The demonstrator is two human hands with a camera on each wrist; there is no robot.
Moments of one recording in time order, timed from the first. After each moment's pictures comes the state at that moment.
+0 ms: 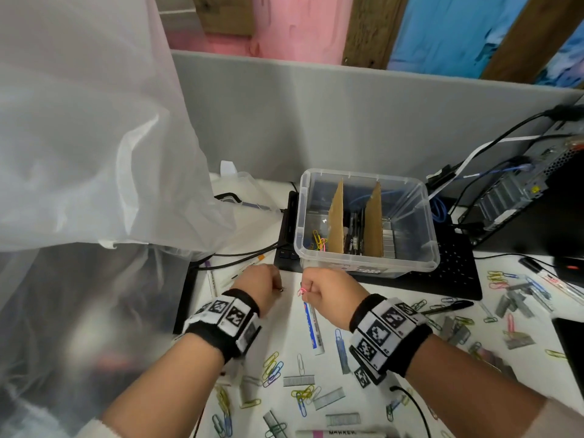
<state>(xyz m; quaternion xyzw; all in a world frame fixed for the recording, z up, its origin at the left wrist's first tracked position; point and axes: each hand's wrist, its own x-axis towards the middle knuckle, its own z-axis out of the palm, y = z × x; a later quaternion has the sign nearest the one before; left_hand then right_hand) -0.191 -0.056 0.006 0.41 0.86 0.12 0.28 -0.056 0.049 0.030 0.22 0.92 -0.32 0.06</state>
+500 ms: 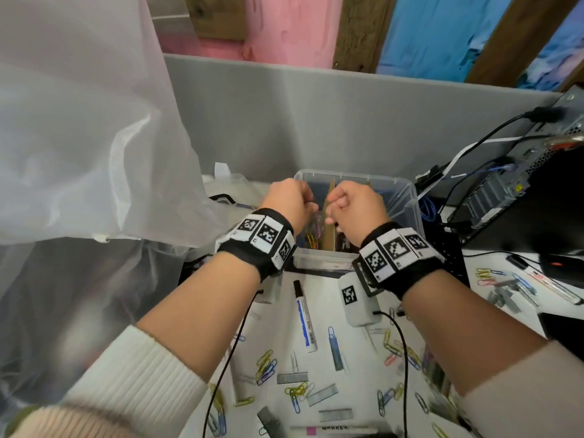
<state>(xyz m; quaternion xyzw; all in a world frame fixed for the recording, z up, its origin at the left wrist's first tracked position) -0.199 0.035 0.101 0.42 0.85 0.27 0.15 -0.087 0.115 0.097 0.38 0.81 -0.41 -0.17</state>
